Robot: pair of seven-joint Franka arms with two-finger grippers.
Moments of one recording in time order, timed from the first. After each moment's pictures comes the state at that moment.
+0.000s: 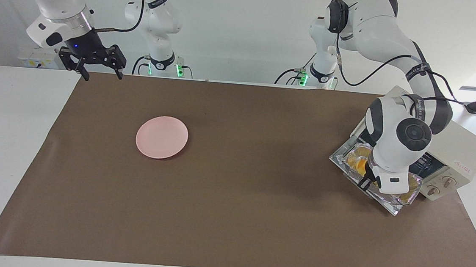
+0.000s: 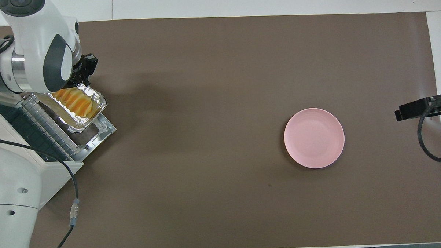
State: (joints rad) left arm -0.43 0.56 0.40 -1.35 -0.03 1.74 -0.76; right arm -0.22 -0.09 0.17 -1.67 0.05 1.53 -0.15
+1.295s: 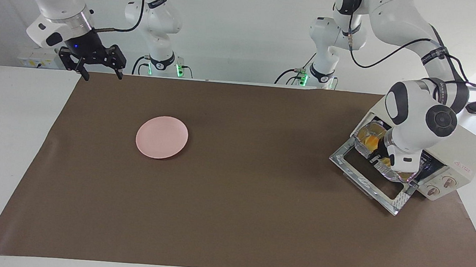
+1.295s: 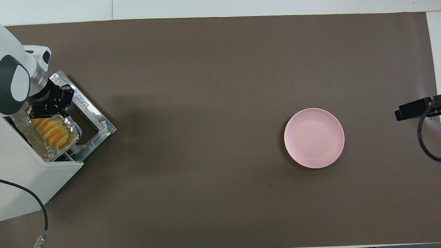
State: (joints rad) left arm -0.39 0.36 0.40 -1.61 -0.03 1.68 -0.62; right arm -0.22 -0.09 0.17 -1.67 0.05 1.53 -0.15
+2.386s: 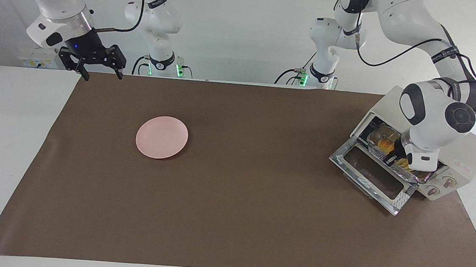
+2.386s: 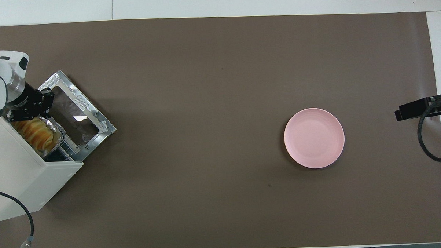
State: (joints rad) left arm -0.32 0.34 0.42 -1.68 0.00 1.80 -0.50; right arm -0.22 -0.09 0.17 -1.67 0.05 1.53 -0.15
